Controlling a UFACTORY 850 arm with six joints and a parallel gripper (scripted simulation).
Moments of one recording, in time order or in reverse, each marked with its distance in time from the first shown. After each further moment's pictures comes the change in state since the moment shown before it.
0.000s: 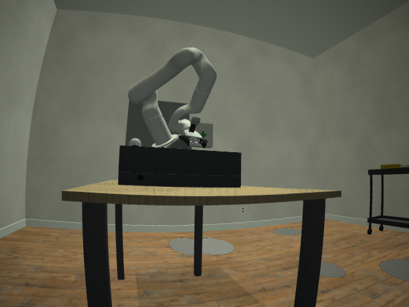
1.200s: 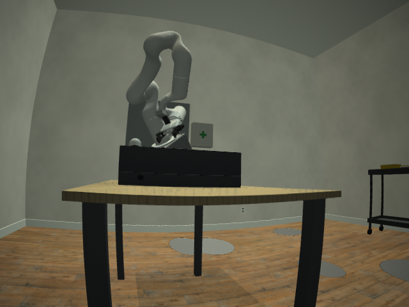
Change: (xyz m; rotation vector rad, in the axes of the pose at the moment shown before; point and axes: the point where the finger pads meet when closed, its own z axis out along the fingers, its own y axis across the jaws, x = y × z) arm 0.016 0.173 0.021 -0.427 -0.118 0.688
